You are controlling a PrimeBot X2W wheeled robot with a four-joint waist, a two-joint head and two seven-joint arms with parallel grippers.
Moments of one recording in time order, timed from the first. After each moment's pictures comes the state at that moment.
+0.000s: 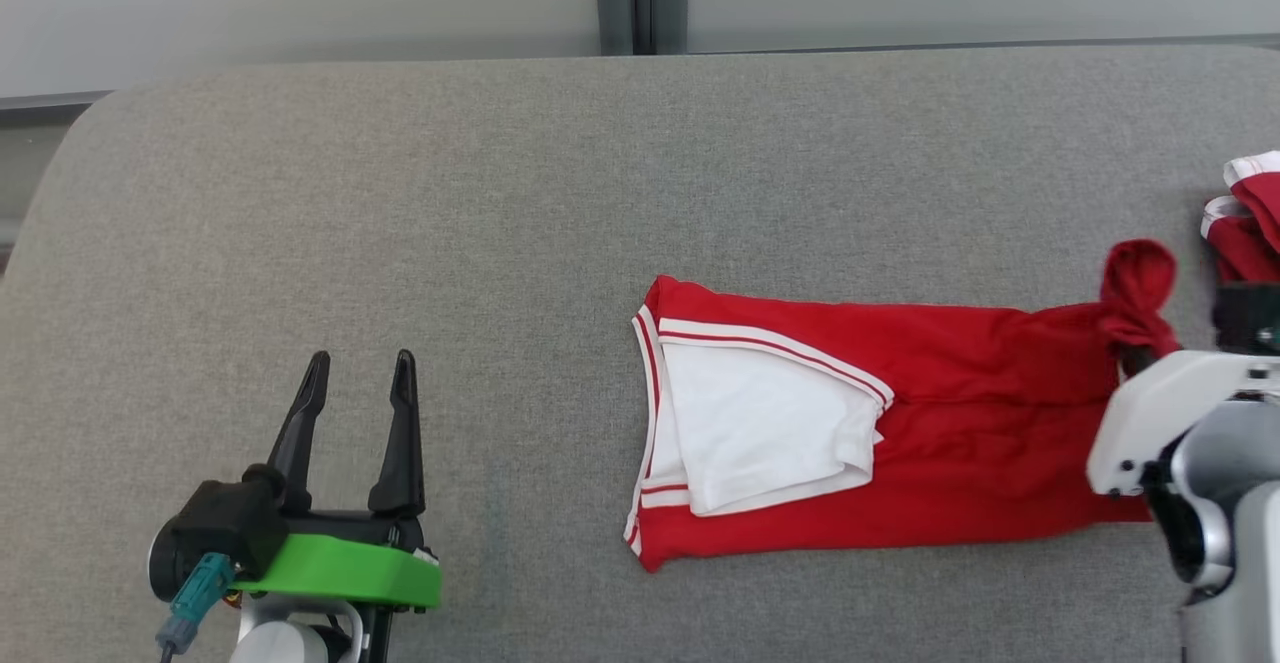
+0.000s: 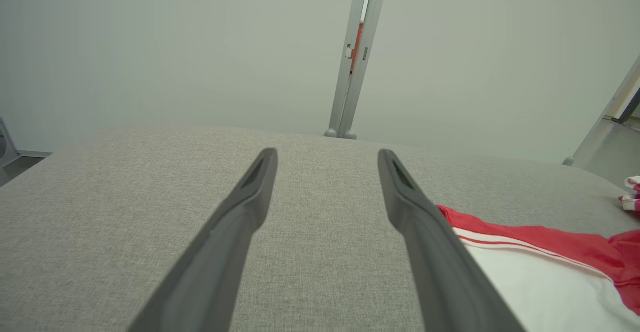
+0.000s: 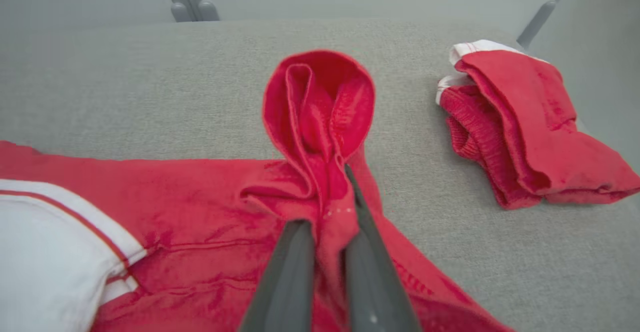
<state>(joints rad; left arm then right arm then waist) -0.08 0.06 -0.09 0.13 -0.29 -0.13 -0.26 -0.18 -0.11 -0.25 0.00 0.06 0.13 0.49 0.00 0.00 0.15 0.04</state>
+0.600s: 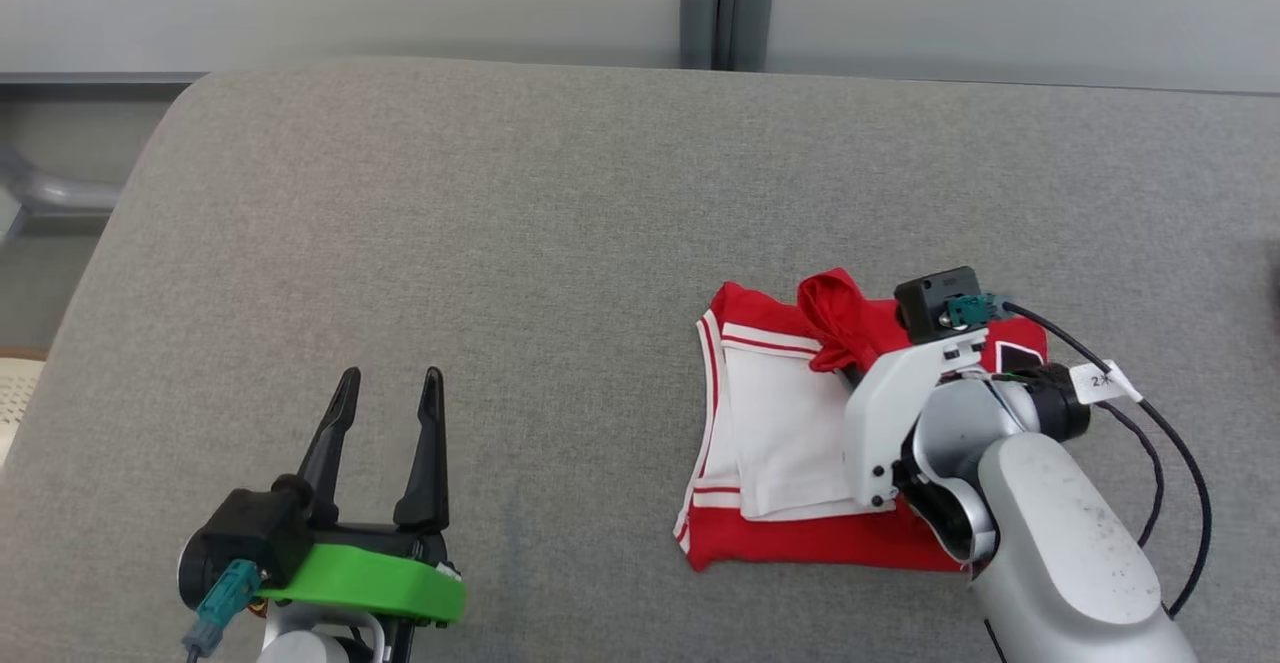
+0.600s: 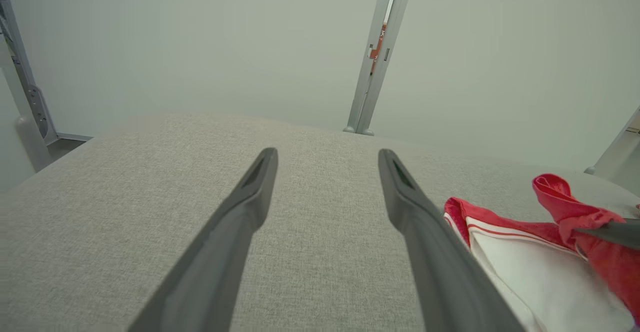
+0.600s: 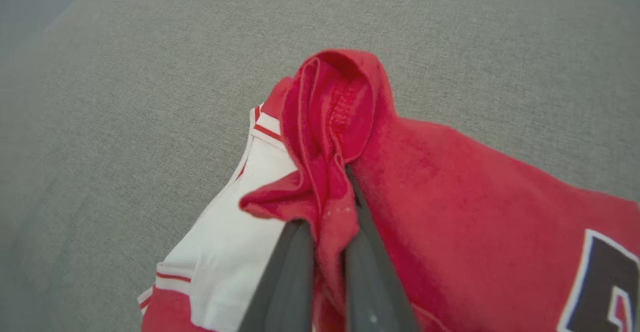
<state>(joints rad) -0.07 0.05 -0.13 0.15 -0.30 -0.13 -0.26 -0.37 -0.05 0.20 0.30 0.21 0.13 0.46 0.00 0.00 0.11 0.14</state>
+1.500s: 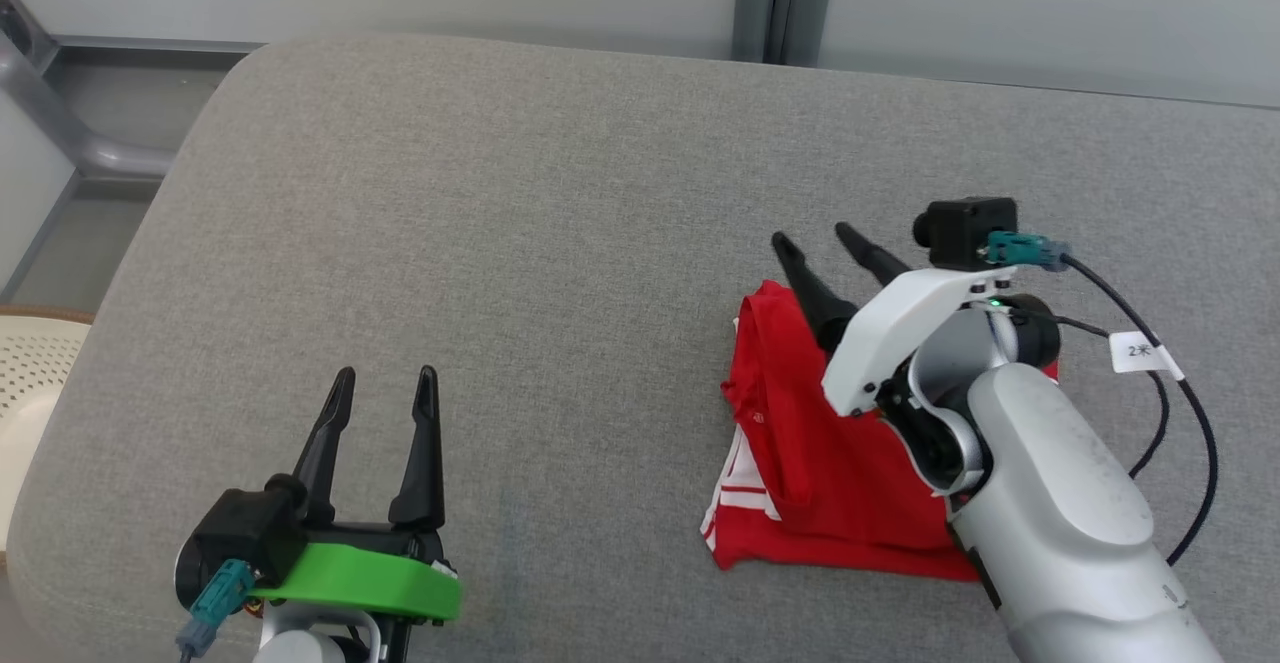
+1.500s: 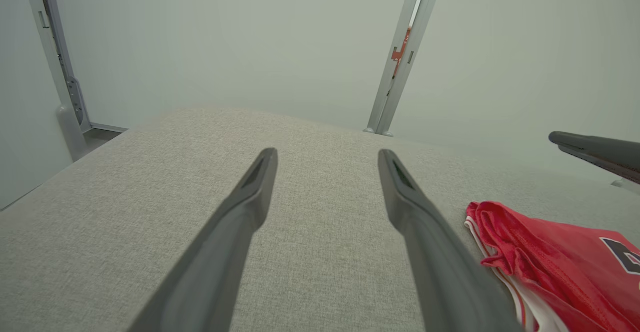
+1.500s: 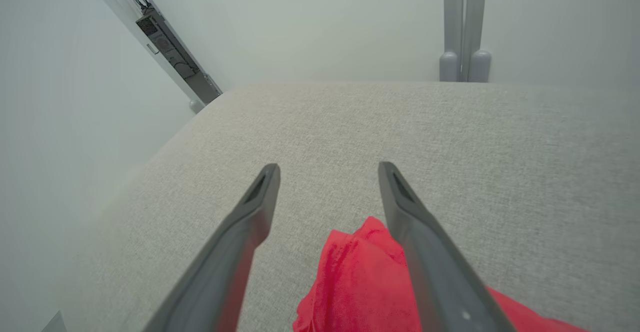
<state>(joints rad) -0.07 0.05 -0.12 0.15 -0.31 -0.13 -0.26 -0.52 -0.05 0.27 0.43 0.46 0.13 0.17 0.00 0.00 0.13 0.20</state>
